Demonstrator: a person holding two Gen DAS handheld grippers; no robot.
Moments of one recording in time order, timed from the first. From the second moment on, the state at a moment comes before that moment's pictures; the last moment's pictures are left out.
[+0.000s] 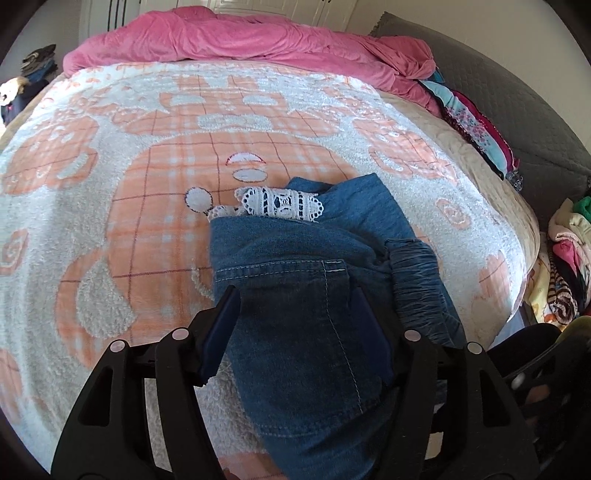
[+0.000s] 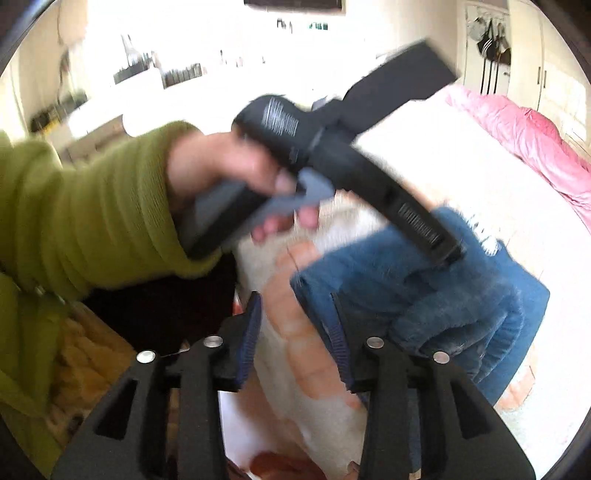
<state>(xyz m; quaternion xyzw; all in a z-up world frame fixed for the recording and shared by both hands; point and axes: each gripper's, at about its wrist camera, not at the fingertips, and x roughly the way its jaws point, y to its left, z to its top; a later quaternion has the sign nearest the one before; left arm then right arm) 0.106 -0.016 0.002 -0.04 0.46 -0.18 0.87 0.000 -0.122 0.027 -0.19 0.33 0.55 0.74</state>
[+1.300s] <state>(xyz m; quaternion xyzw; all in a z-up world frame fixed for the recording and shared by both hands) 0.088 -0.005 -0.028 -0.10 0.45 -0.14 0.87 0.114 -0.212 -0.026 0.06 0.50 0.30 0.81</state>
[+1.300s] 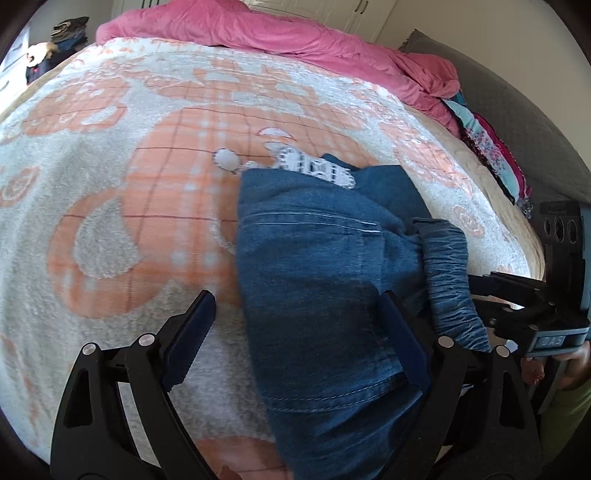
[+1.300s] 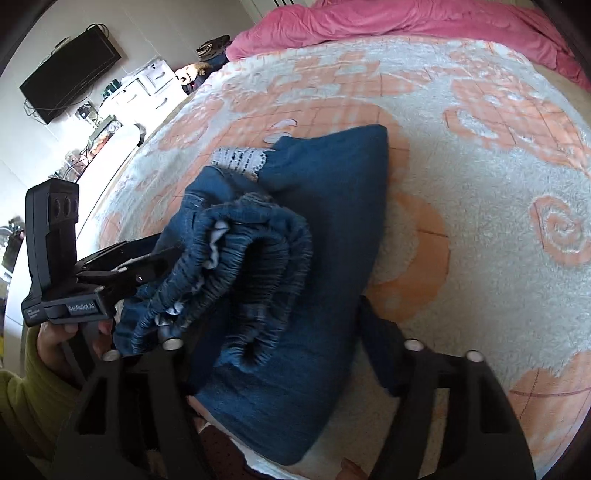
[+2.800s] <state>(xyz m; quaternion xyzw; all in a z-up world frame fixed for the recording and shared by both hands) 0.177 -0.006 0.009 -0.11 0.39 -0.15 0.90 0.198 -0.164 0.011 0.00 0.39 0.26 0.88</state>
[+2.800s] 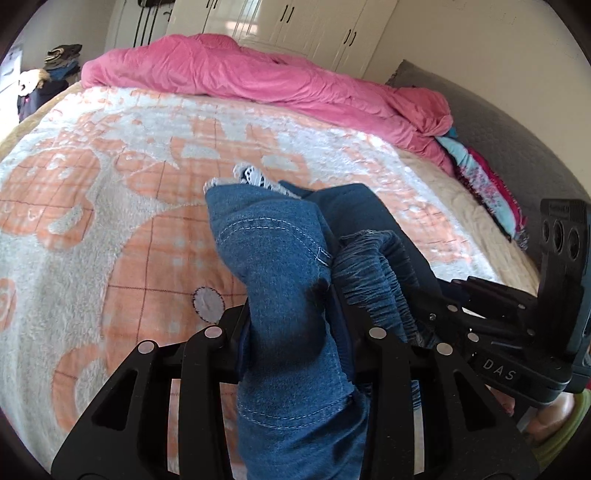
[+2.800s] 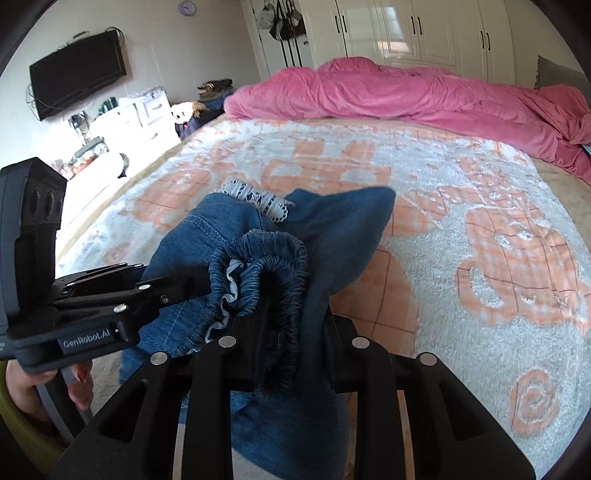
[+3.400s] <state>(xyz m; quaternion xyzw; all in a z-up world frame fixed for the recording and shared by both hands) 0.181 0.007 -0.032 -0.11 0.43 -0.10 0.89 0.218 -0.181 -0.038 0.00 0.48 0.18 0.86</state>
